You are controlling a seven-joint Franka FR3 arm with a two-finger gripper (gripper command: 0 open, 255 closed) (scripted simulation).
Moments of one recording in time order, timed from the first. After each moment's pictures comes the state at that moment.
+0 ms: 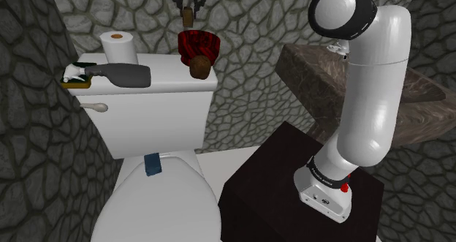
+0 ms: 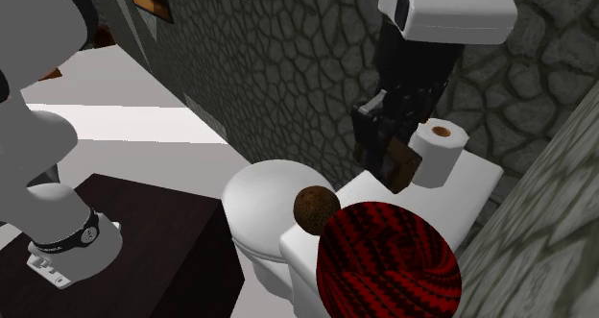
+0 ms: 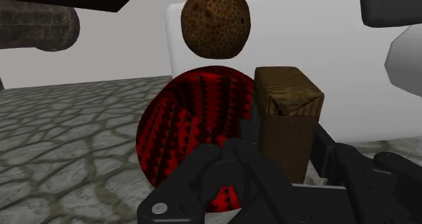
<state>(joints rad) -0.04 0.49 0.21 -0.96 -0.07 1.44 0.84</state>
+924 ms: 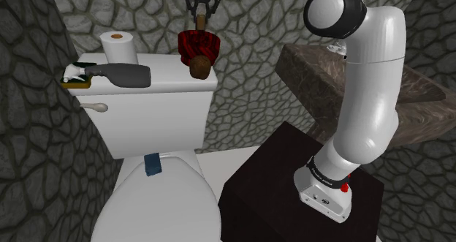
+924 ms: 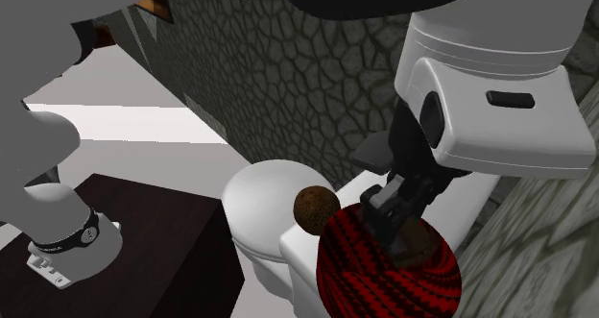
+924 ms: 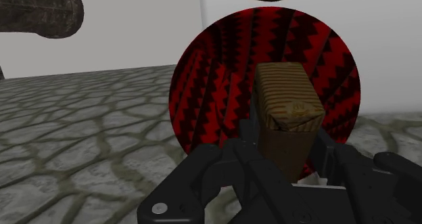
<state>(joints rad) -0.14 0.53 0.18 -0.99 -0.06 1.52 0.72</state>
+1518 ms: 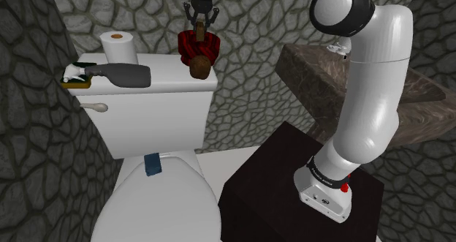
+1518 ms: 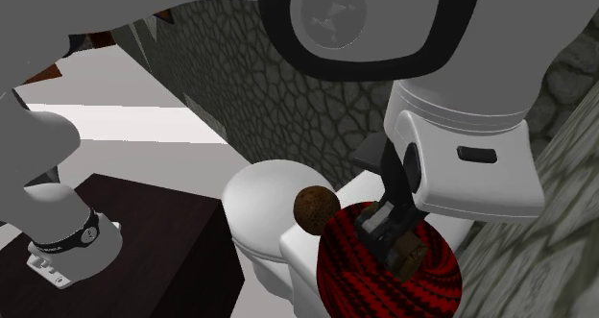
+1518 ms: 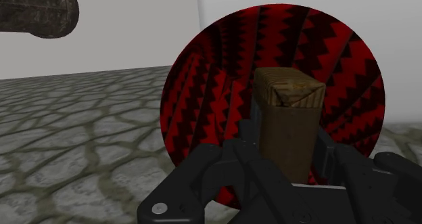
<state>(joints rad) -0.15 0.49 0.18 -1.16 -0.06 1.64 0.71</state>
